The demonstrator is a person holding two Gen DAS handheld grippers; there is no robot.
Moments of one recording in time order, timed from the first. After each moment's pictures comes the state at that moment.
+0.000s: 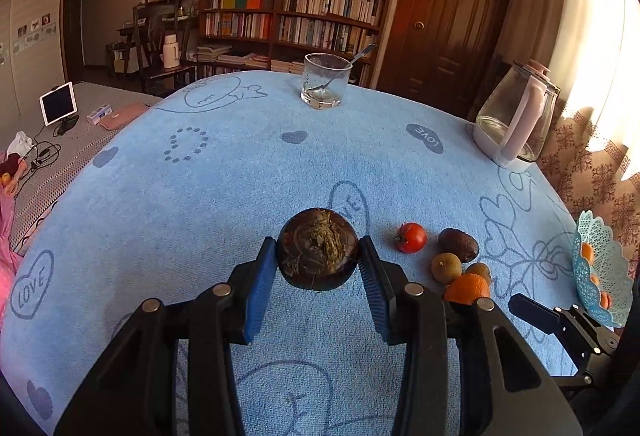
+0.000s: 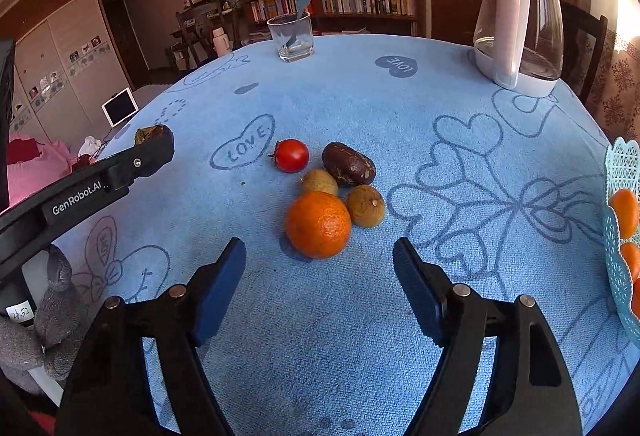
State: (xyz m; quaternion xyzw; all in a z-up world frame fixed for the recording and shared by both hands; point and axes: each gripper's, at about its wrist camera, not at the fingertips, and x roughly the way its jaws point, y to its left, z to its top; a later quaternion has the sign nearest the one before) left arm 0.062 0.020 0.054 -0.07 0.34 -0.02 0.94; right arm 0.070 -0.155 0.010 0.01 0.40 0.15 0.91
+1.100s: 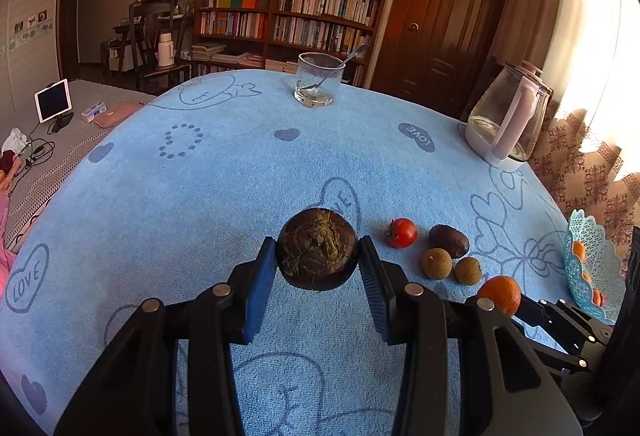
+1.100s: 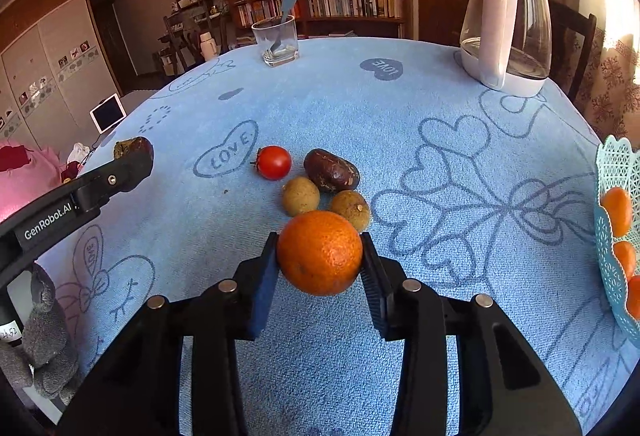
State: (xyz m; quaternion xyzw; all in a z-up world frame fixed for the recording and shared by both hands) left arm 0.057 0.017 0.054 -0.08 0.34 -0.03 0.94; right arm 0.068 -0.171 0.012 0.03 0.38 0.12 0.92
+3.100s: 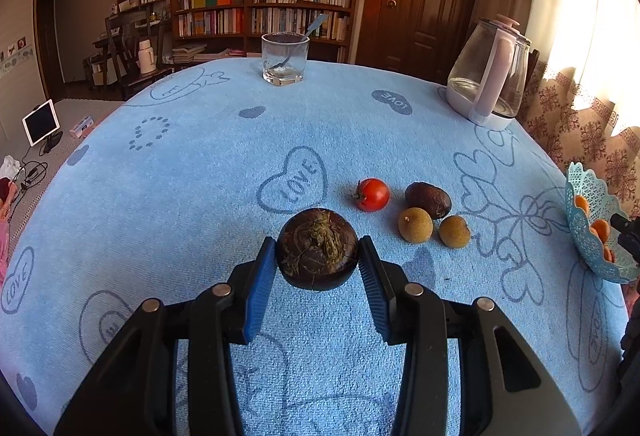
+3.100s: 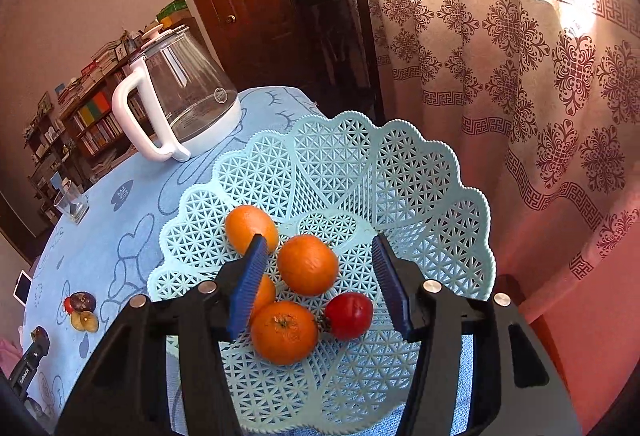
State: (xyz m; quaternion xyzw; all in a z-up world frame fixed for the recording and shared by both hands) left arm 0.053 -0.016 0.036 -0.03 0.36 -0.06 0.93; right arm 0.019 -0.437 0.027 0.21 0.30 -0.17 0.91
